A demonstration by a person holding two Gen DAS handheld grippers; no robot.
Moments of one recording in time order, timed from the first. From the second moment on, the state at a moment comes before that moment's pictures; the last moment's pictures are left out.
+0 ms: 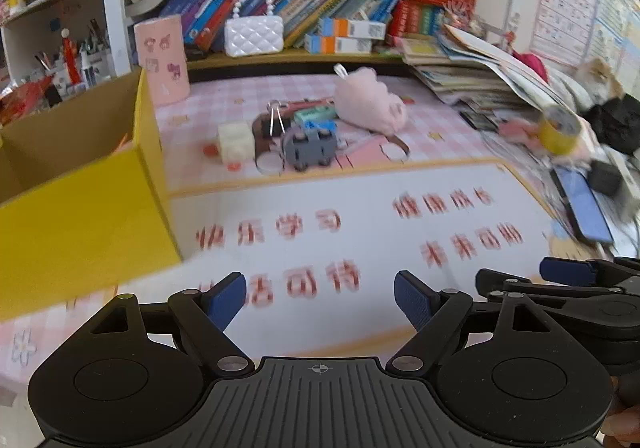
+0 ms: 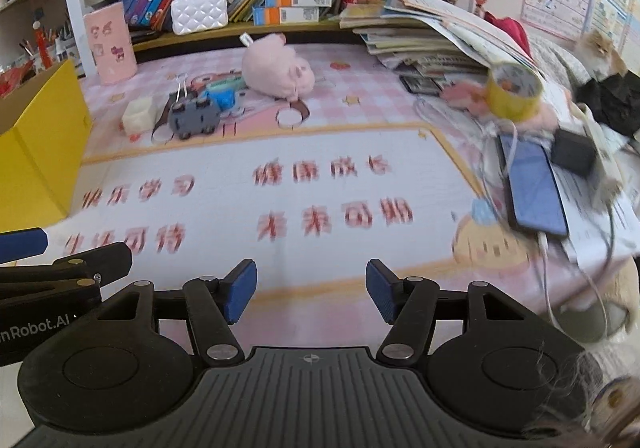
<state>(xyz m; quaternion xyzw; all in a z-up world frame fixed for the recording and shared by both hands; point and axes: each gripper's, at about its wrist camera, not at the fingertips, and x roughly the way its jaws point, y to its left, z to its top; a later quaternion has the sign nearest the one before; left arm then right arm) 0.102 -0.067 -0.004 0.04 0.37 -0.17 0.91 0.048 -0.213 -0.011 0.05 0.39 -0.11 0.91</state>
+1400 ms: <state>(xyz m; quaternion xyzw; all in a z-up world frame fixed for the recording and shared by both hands) 0.292 -0.142 -0.043 0.01 0.42 -0.08 0.90 0.370 -0.292 -0.043 -0.04 0.38 0.12 0.92</state>
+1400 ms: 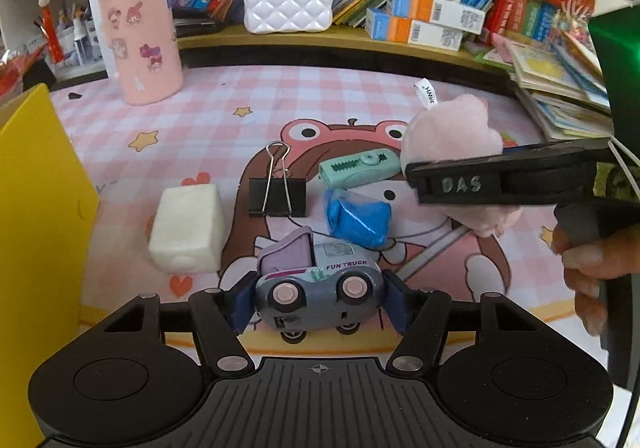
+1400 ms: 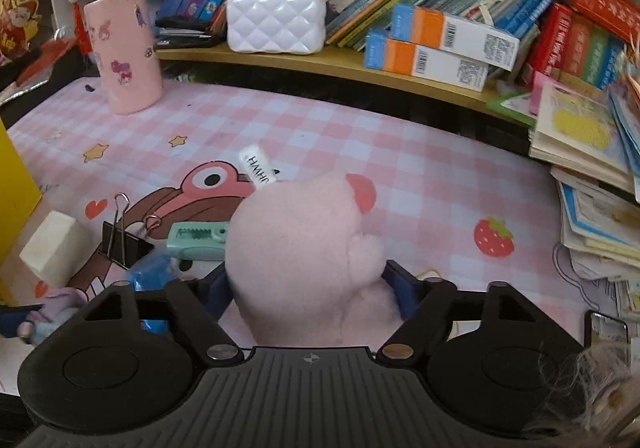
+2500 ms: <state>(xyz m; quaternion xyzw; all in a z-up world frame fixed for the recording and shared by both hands) 0.110 -0.011 0.009 0.02 0.37 -0.18 0.91 0.061 -0.210 0.011 0.10 0.38 -0.07 0.92</state>
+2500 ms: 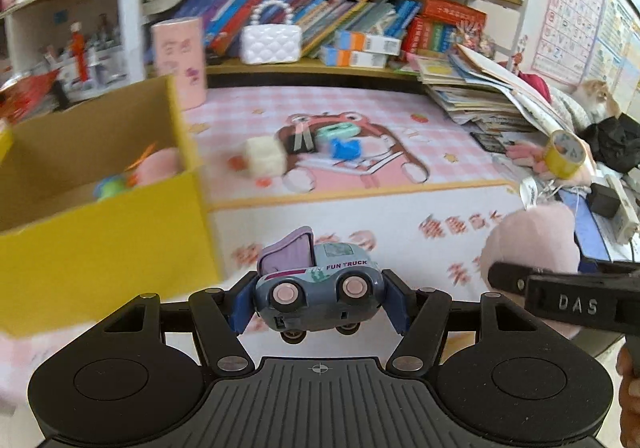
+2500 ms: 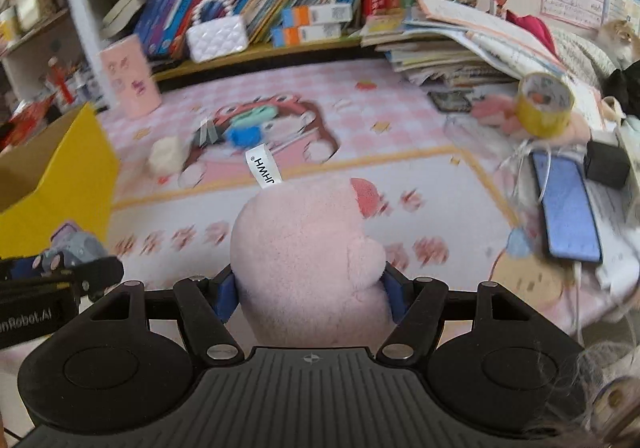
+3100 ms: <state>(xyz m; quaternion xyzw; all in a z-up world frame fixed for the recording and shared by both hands) 0.025 0.118 0.007 -0.03 0.36 -0.06 0.93 0.009 -0.062 0.003 0.02 0.39 0.07 0.92</state>
